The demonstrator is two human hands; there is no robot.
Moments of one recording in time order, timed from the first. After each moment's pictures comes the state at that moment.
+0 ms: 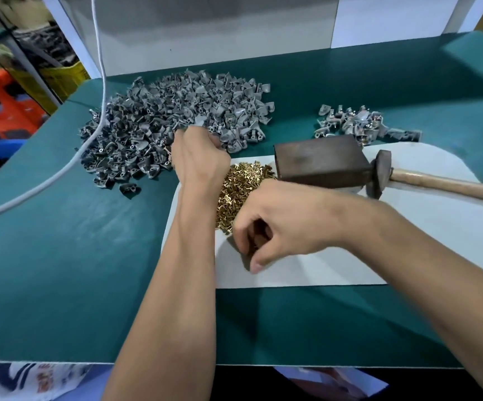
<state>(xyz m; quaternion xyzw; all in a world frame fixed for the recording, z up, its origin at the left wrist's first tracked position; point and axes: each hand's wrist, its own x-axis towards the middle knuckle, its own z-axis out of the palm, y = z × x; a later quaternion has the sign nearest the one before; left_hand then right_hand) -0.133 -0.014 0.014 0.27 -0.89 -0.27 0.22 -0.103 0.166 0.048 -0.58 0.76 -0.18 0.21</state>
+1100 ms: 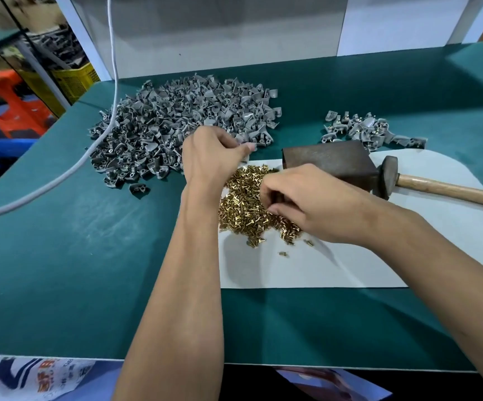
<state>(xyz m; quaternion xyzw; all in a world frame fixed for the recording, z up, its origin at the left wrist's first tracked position) -0.132 -0.019 0.017 0.22 -0.88 -0.34 0.23 -0.112 0.183 0.044 -0.48 0.85 -0.20 0.06</state>
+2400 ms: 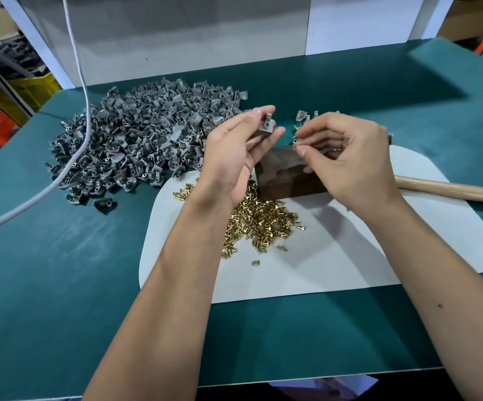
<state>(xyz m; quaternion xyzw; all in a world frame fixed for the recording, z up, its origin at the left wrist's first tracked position) -0.138 0.058 0.036 0.04 -0.51 -0.85 0.11 -0.154 0.230 0.024 -0.24 0.77 -0.56 -0.16</state>
